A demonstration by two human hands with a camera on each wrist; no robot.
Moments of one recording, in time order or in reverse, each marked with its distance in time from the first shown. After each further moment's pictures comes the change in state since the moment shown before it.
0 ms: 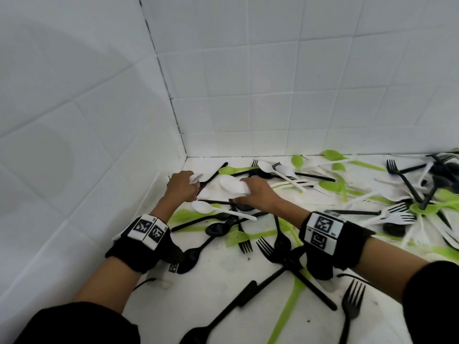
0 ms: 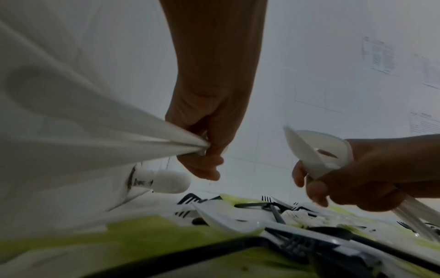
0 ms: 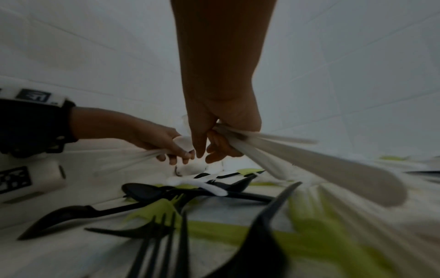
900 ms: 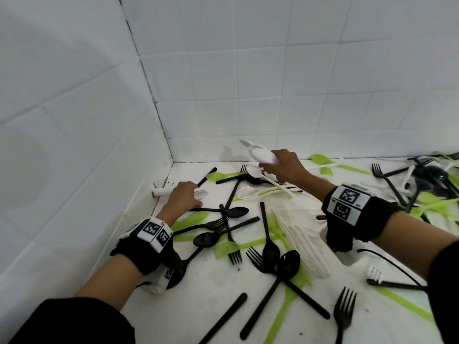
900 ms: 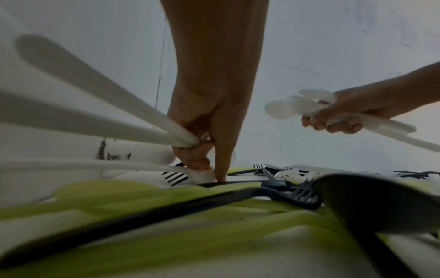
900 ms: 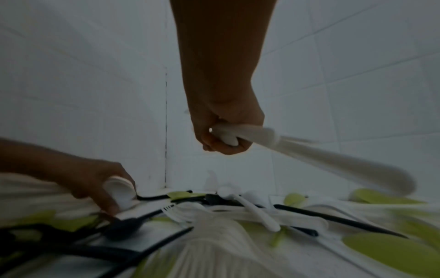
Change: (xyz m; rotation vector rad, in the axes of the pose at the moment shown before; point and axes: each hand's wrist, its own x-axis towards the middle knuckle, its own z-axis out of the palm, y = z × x) left_hand 0.022 0.004 0.034 0.361 -0.135 0.127; right_hand 0.026 0.050 -0.081 0.062 0.262 0.094
